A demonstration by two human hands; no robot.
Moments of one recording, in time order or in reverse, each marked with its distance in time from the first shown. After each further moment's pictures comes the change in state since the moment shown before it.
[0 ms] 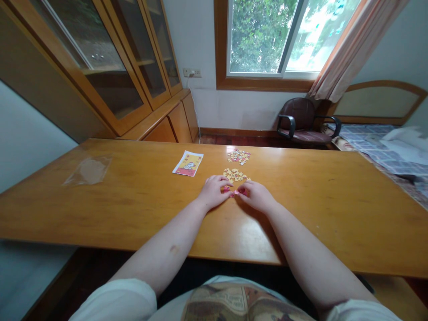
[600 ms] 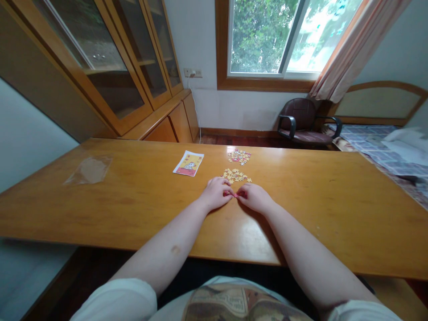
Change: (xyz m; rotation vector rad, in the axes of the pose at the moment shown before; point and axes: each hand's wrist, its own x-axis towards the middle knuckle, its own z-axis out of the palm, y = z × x) left_hand -0.001 0.000 0.004 0.067 -0.117 0.042; right_hand 0.003 -0.010 -0.002 -0.094 -0.151 0.088
